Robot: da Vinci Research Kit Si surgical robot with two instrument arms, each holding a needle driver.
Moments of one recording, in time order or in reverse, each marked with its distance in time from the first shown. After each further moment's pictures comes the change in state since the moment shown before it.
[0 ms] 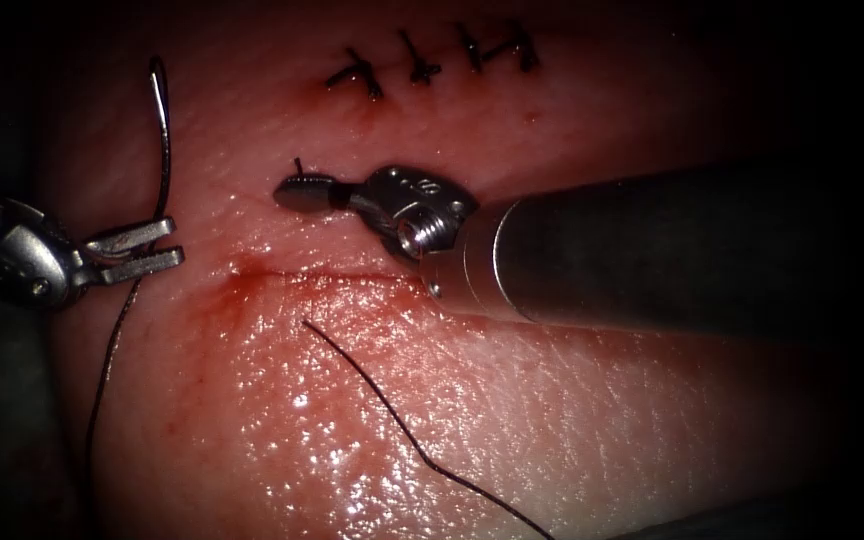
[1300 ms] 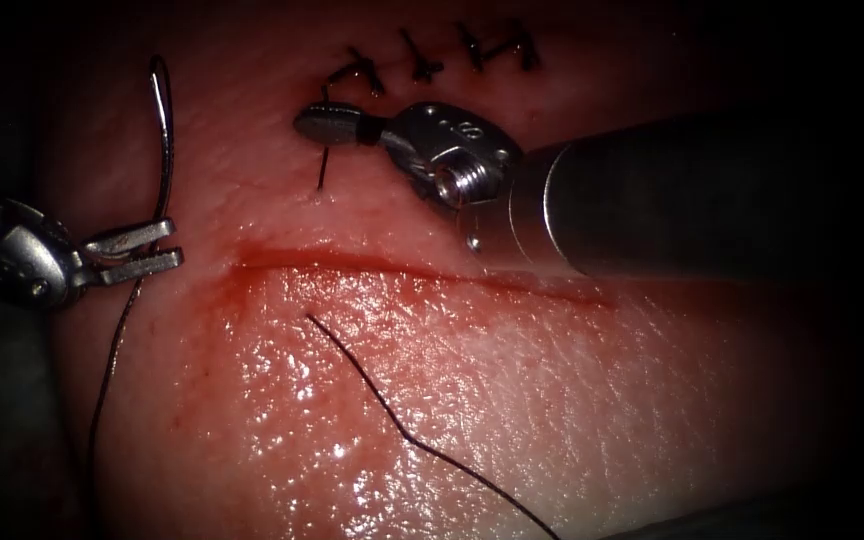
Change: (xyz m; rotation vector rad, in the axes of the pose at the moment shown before) right arm 0.008 -0.001 -0.002 -0.032 0.147 -0.173; left arm 0.000 0.000 0.000 -0.002 0.003 0.008
